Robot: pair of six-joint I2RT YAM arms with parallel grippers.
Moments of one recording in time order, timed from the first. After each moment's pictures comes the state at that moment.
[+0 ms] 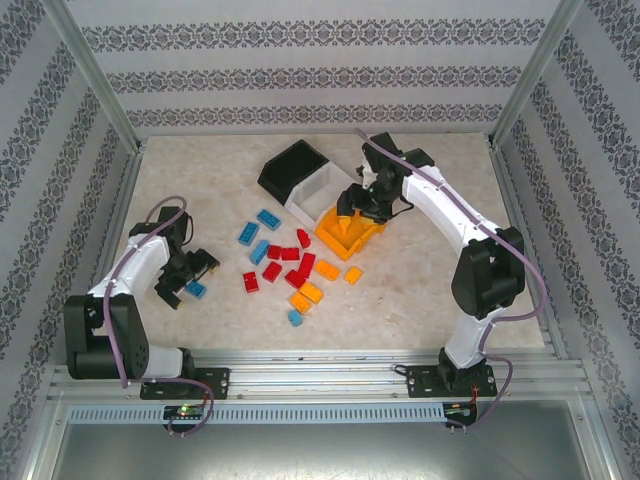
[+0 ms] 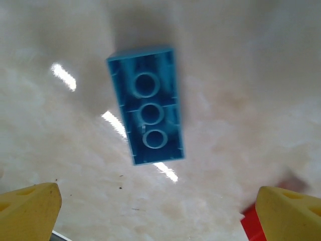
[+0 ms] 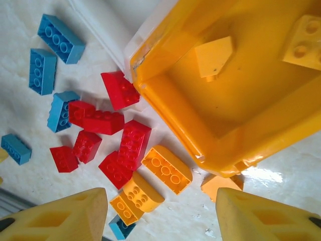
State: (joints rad) left arm 0.09 1.37 0.87 -1.04 0.08 -0.88; right arm 0.40 1.81 1.63 -1.06 -0.37 0.50
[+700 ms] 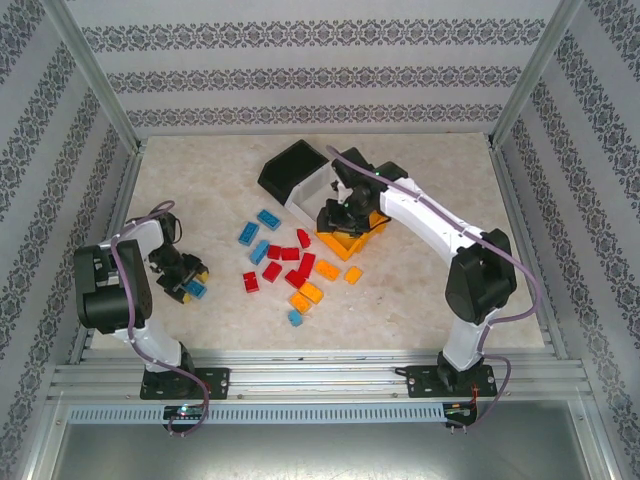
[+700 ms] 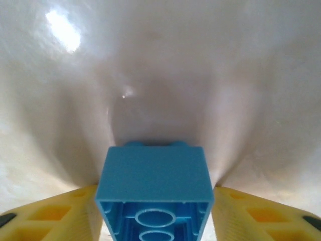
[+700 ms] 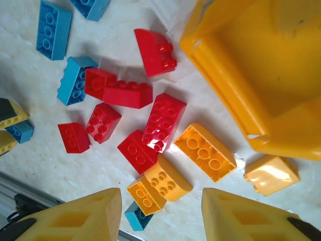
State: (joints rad) left arm 0.25 1.69 0.95 -0.97 0.20 -0.80; right arm 0.57 1.81 1.61 -1.02 -0.32 0.61
